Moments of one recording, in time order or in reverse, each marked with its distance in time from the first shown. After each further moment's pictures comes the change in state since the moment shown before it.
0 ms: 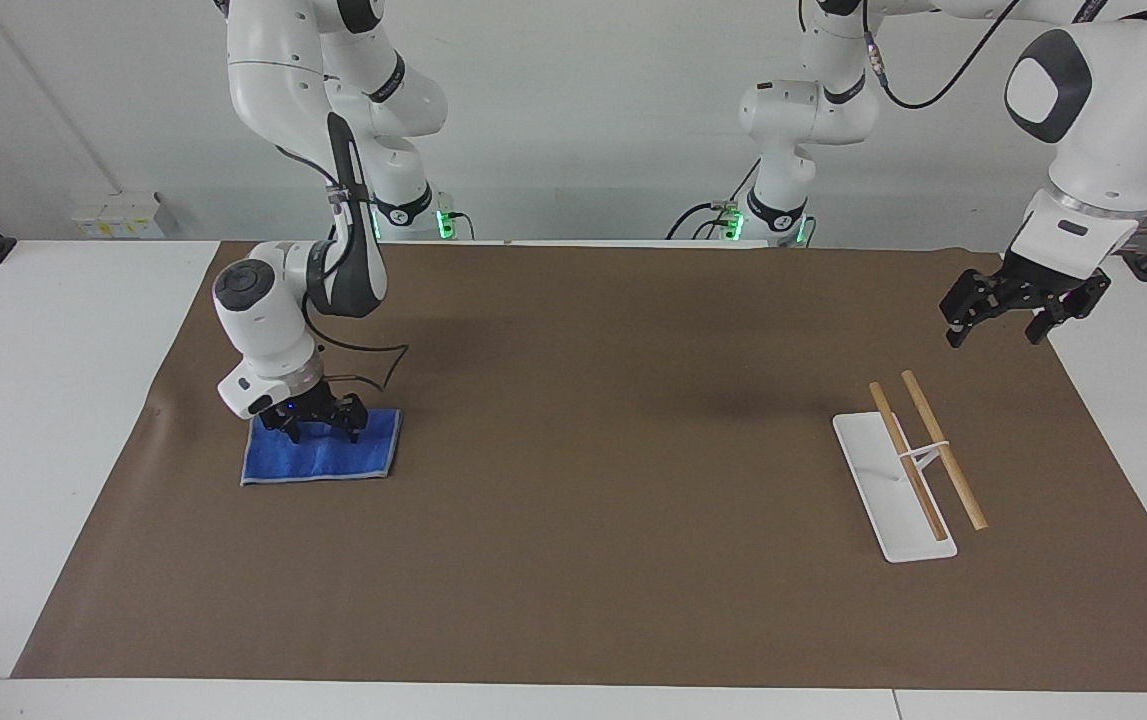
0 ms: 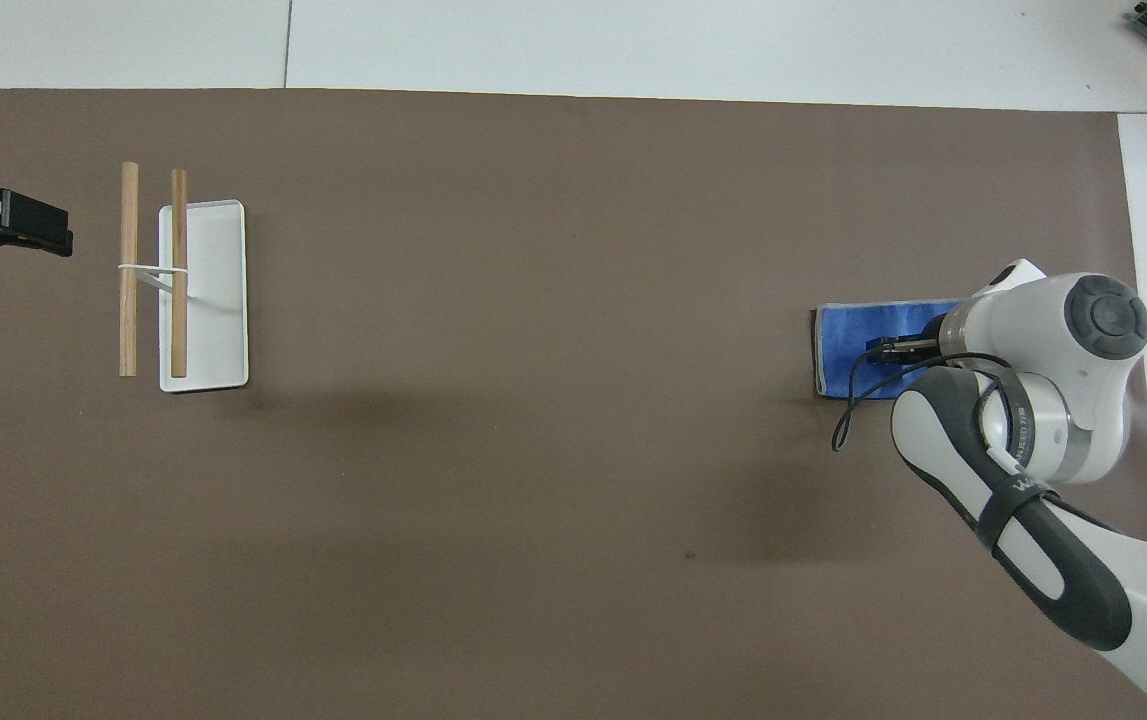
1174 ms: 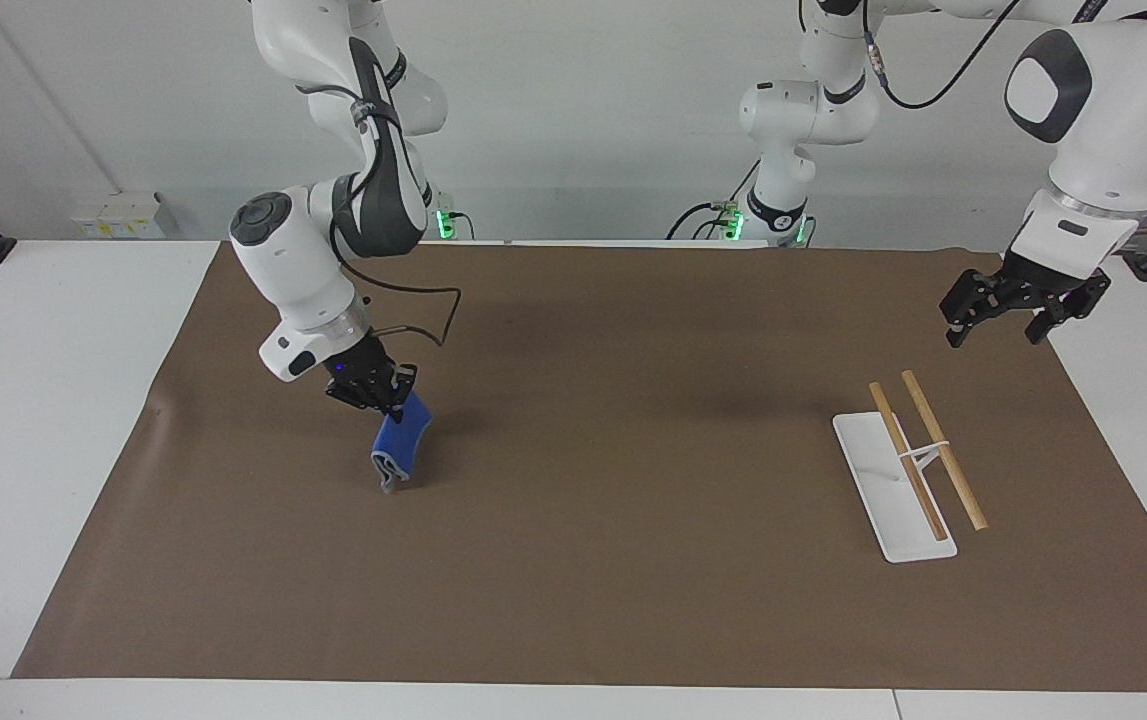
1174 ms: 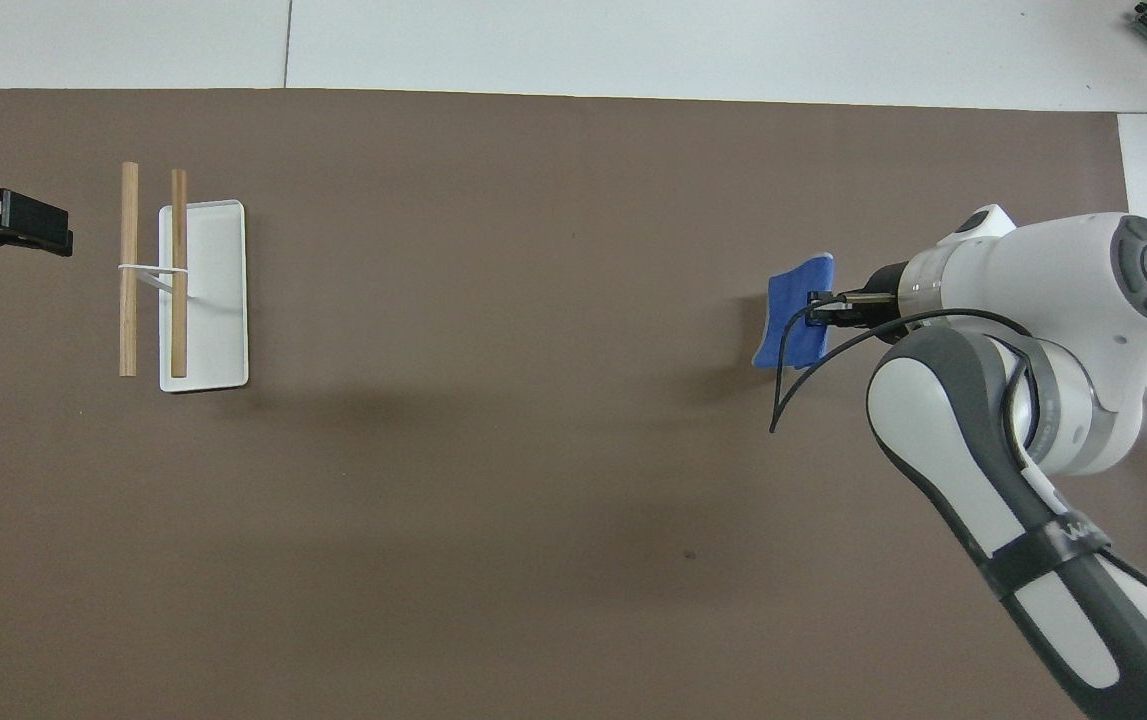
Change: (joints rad) left arm 0.000 0.000 0.000 0.000 0.000 0.000 0.000; right arm 0.044 -0.144 0.152 0.167 0.339 -0.241 0.052
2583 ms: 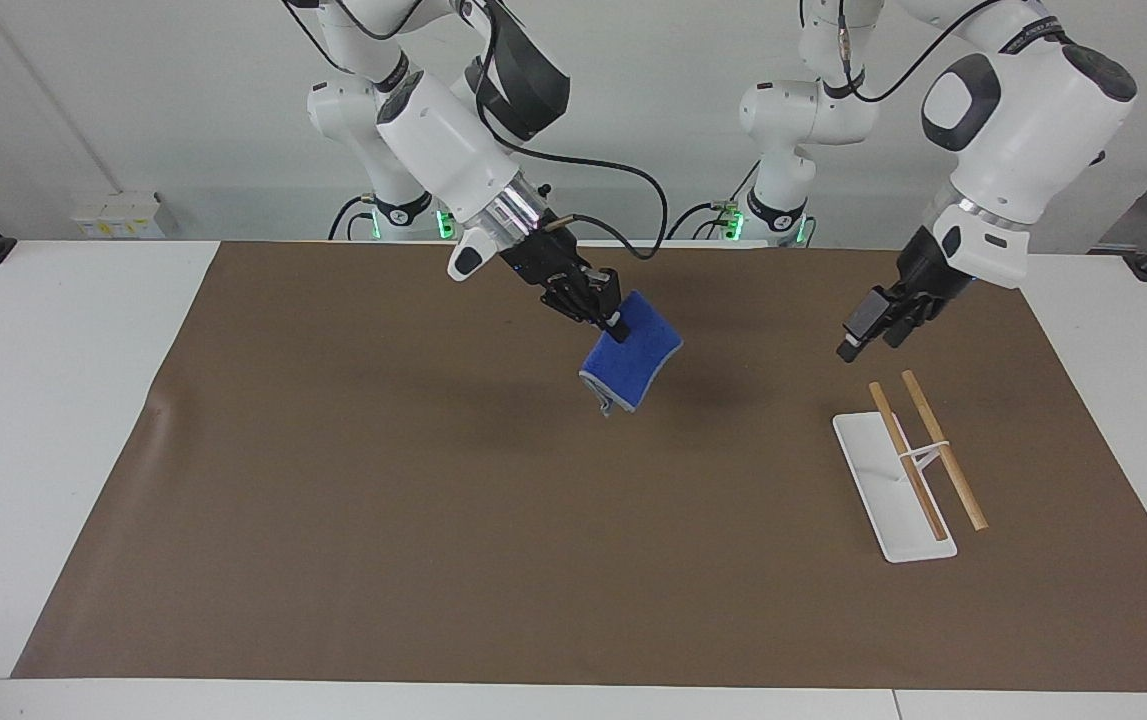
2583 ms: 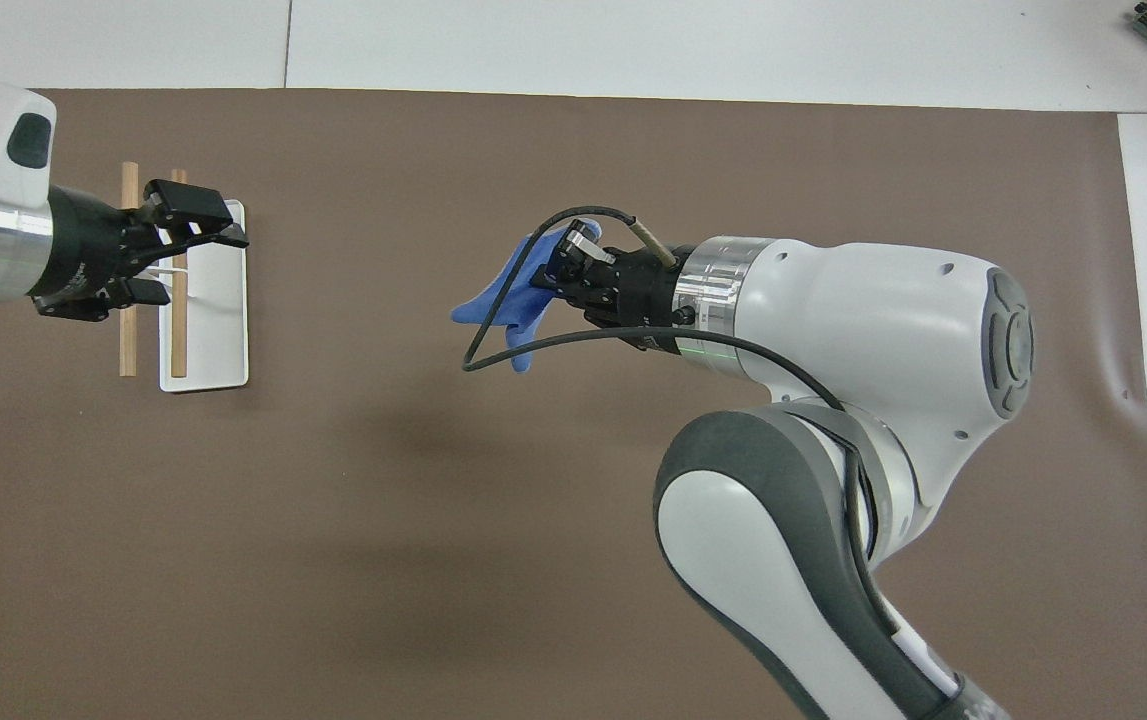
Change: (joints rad) left arm 0.016 -0.117 -0.174 -0.279 -0.308 0.270 -0.624; right arm 0.202 -0.013 0.169 0.159 0.357 0.220 0.709
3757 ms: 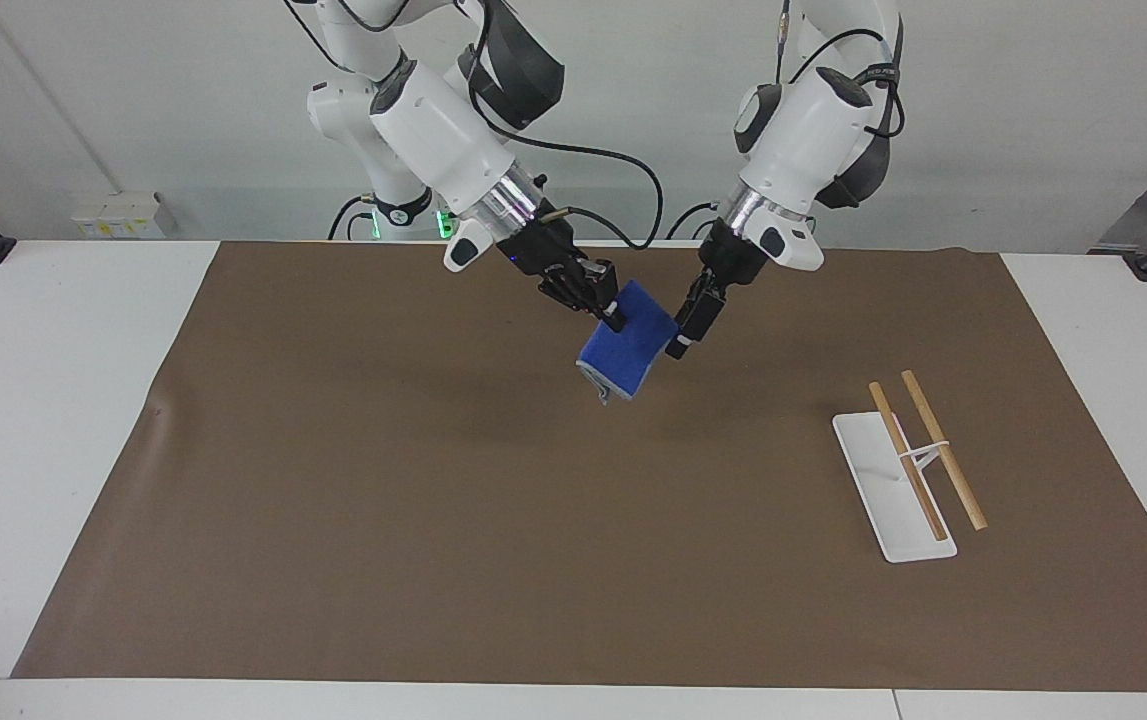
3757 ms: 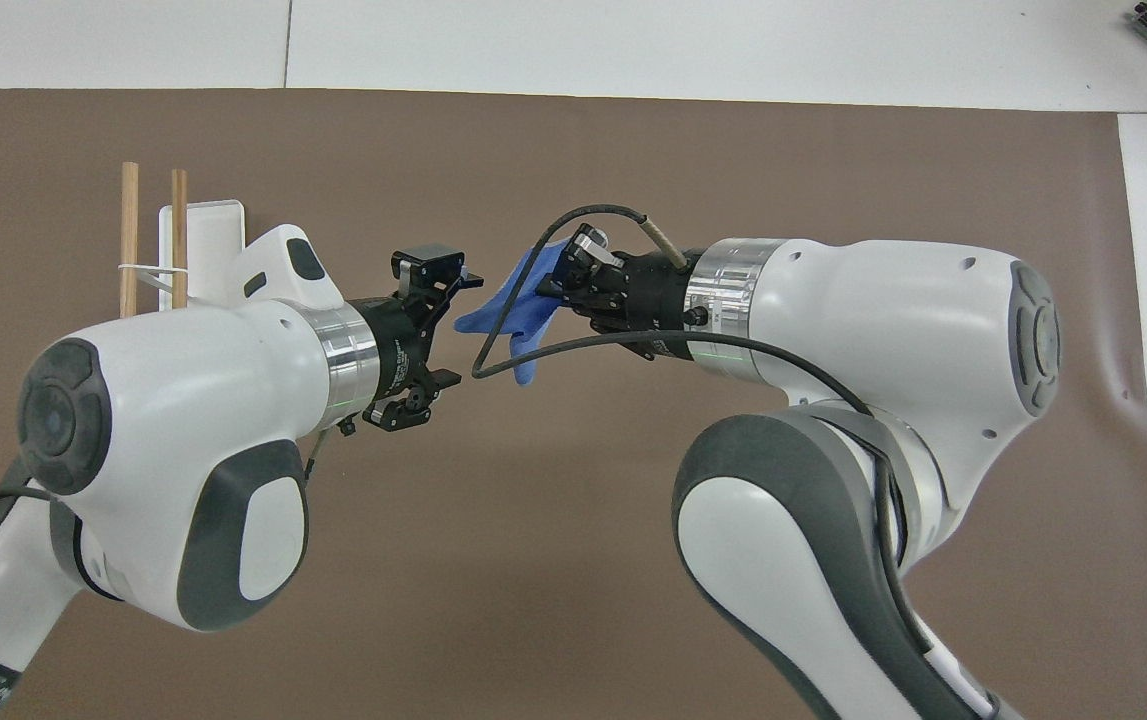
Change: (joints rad) left arm 0.040 -0.074 -0.395 -0.280 -0.139 0.468 -0.858; right arm -0.010 -0.024 -0.011 0.002 0.001 -0.063 0.031
